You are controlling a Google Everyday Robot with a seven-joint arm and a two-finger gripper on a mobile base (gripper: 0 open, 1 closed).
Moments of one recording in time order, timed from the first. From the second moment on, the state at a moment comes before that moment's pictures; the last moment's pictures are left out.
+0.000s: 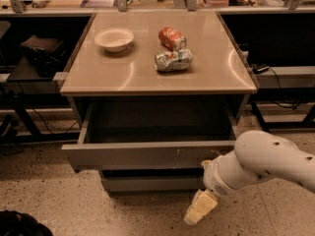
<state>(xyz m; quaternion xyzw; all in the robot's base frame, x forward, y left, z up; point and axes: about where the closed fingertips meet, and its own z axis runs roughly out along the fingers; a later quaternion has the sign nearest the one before) 0.398 -0.117 0.616 -0.52 0.82 0.17 0.16</state>
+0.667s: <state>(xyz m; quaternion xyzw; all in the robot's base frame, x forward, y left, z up) 0.448 -0.097 0.624 -0.54 0.82 0.14 0.16</state>
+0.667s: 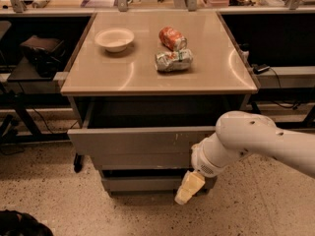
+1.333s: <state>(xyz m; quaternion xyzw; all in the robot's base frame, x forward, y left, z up) 0.489 -0.077 0.633 -0.56 0.81 0.12 0.15</state>
